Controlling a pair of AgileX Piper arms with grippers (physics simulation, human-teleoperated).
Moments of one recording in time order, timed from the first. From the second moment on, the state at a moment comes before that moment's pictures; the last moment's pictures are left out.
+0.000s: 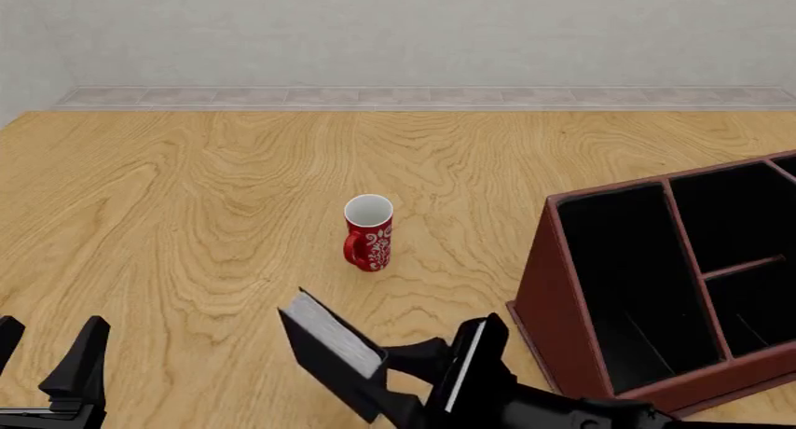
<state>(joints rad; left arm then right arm) 0.00 0.00 0.00 0.00 0.00 1.09 1.32 -0.42 -0.50 -0.06</state>
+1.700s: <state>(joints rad) 0.00 0.00 0.00 0.00 0.00 1.00 0.69 -0.40 -0.09 -0.18</state>
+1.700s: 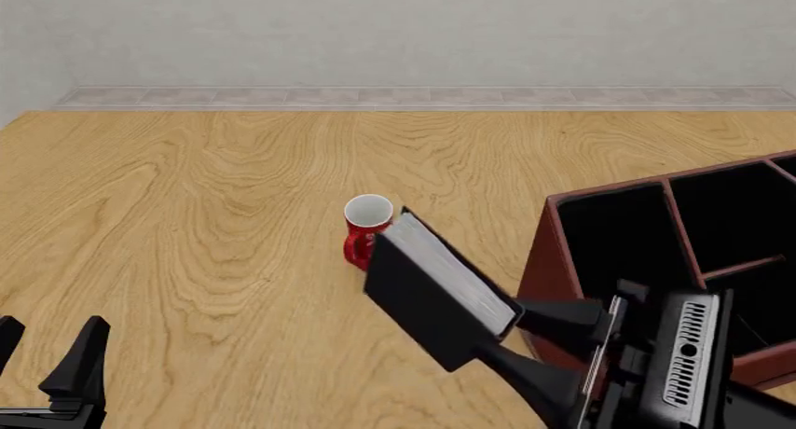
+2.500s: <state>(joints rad) 0.00 0.00 0.00 0.00 0.00 0.90 0.49 -0.41 0.07 -0.21</state>
